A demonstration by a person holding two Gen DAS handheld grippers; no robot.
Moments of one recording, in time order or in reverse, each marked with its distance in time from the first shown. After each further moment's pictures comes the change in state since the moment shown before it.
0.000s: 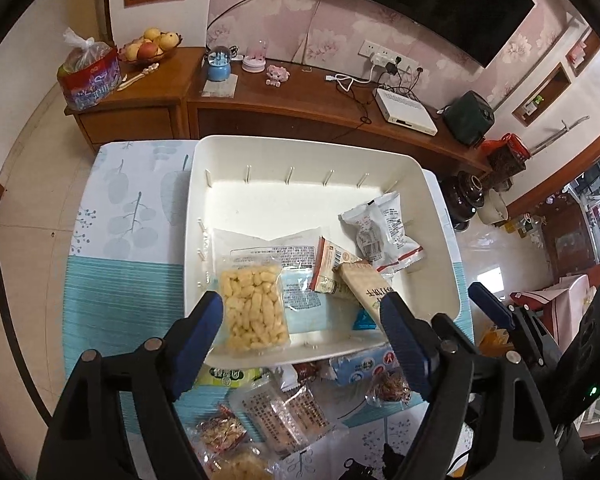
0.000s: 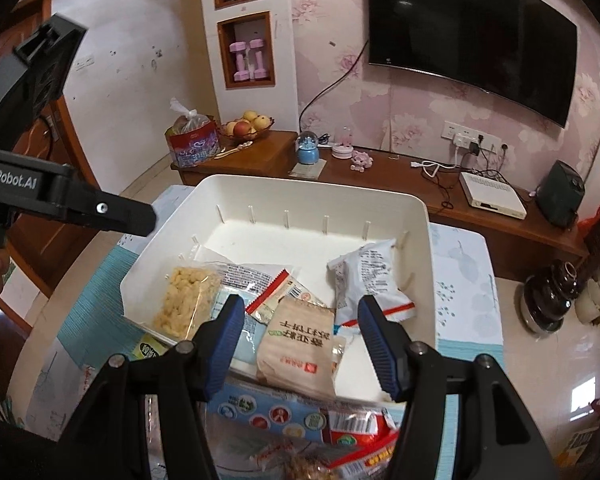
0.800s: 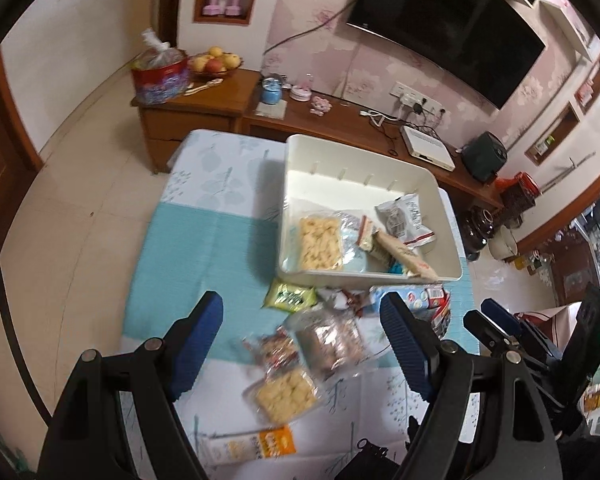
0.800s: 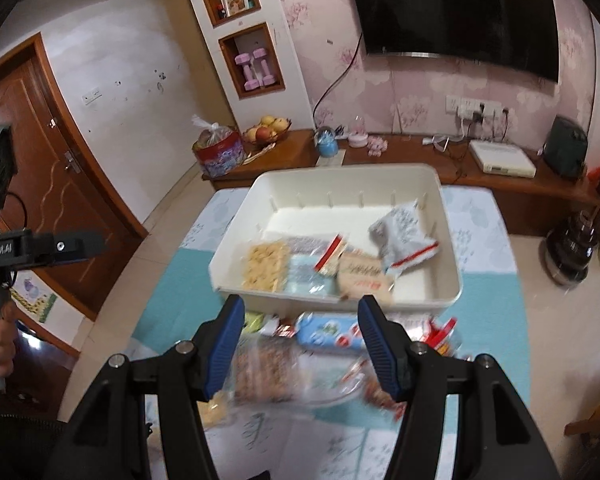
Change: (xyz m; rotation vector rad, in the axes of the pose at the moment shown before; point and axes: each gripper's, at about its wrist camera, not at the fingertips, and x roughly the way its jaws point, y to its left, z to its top) left arm -0.127 0.055 -0.117 -0.127 -0.137 0.071; right arm -0.083 0.038 -0.033 0.161 0.046 0.142
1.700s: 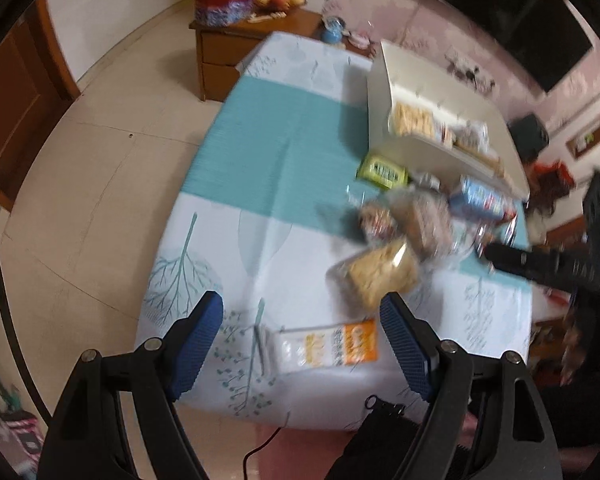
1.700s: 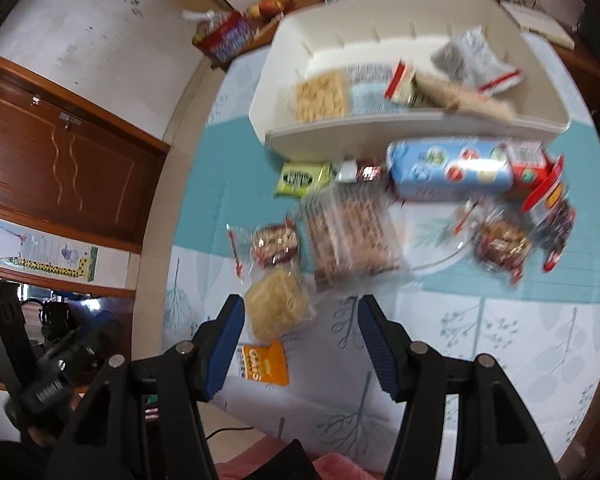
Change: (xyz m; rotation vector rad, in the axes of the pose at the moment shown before) left arm 0.021 0.087 -0.140 -0.086 0.173 0.097; right arm 0.081 0.045 -0.059 0.178 0.509 0.127
